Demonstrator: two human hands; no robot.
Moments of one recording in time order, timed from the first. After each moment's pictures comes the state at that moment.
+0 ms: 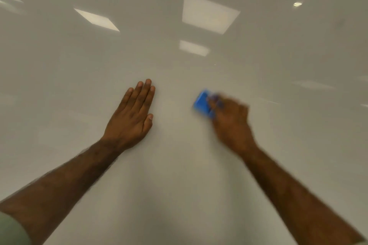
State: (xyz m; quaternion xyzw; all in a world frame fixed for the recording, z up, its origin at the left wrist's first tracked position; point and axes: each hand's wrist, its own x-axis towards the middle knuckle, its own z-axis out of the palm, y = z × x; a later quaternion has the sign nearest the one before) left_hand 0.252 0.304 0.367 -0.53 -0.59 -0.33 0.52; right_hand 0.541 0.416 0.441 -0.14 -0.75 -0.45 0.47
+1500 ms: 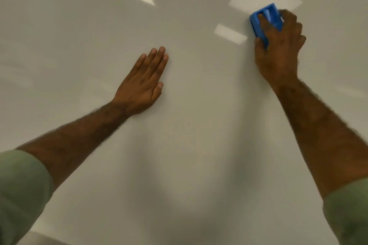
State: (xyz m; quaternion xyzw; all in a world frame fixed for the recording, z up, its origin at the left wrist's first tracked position) left_hand 0.049 0.195 0.356 -0.53 -0.61 -0.33 0.49; right_hand 0.340 0.315 0.569 -0.19 -0.72 -0.41 0.53
